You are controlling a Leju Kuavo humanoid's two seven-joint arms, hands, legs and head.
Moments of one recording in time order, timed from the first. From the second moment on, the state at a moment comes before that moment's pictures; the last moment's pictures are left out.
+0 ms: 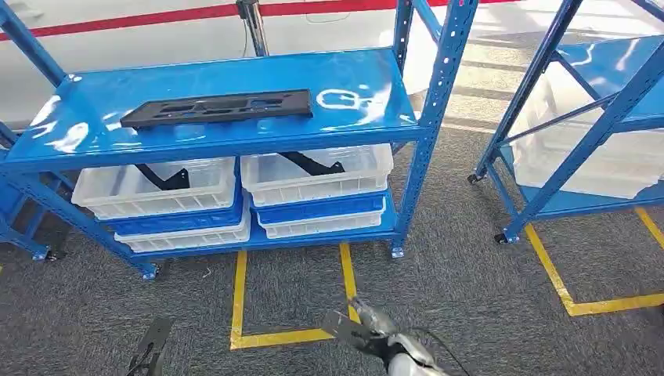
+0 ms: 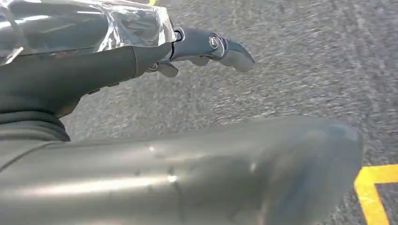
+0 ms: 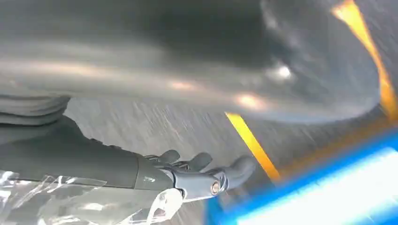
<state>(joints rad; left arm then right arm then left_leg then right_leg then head) -0.09 0.07 -0.07 -0.21 -0.55 0.23 0.09 -0.36 0.01 0.62 -0.28 0.33 -0.23 -0.41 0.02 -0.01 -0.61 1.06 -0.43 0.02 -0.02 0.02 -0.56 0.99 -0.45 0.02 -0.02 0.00</state>
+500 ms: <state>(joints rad) -0.09 0.07 -0.09 -0.20 -0.60 0.21 0.09 -0.66 0.01 0.68 -0.55 0.65 -0.14 -0.32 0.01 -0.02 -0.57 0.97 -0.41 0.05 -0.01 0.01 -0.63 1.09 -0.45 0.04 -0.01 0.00</state>
